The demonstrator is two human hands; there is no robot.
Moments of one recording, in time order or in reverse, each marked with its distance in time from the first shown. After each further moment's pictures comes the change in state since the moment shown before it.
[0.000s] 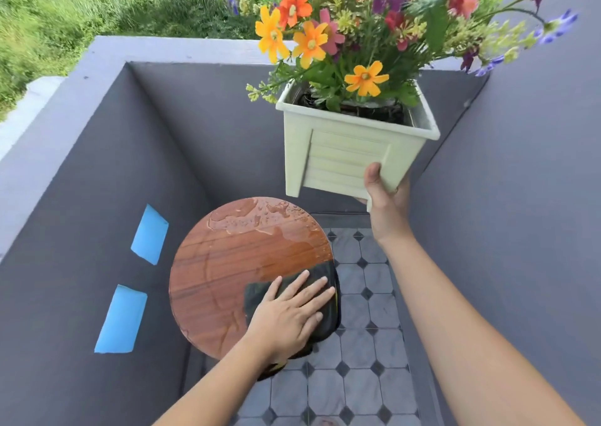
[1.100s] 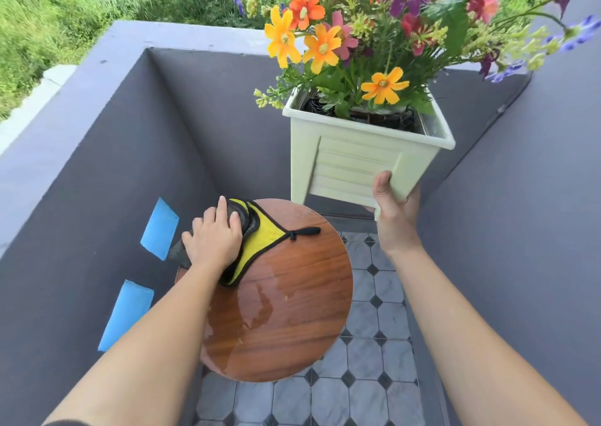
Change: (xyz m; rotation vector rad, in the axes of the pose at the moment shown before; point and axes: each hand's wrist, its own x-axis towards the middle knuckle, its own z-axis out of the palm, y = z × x) left_hand 0.047 -0.159 -0.038 -0.224 0.300 -0.943; right_hand 0.007 0.045 0.023 0.037 -0.087 0.000
